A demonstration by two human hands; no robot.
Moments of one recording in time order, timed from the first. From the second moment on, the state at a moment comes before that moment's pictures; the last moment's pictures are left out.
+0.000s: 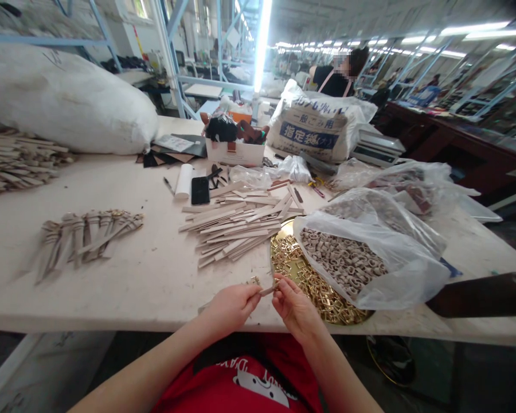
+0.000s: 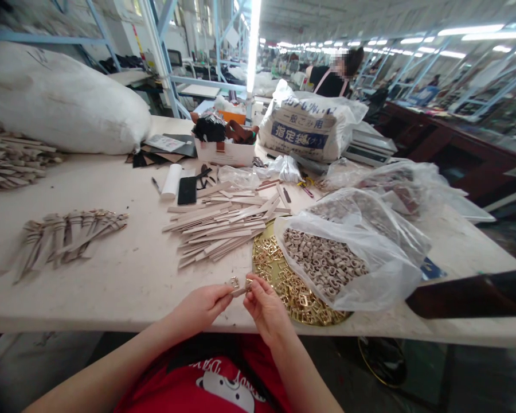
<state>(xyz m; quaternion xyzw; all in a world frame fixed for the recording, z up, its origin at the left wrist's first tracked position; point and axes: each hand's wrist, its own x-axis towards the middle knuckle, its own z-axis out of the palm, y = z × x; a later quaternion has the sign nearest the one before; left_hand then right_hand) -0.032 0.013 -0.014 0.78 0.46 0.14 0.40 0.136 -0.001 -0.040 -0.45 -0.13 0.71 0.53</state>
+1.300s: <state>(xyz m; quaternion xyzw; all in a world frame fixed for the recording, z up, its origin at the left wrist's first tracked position) -0.010 0.009 -0.003 0.53 0.48 0.18 0.68 0.124 -0.018 -0.044 -0.52 -0.38 0.58 0.49</state>
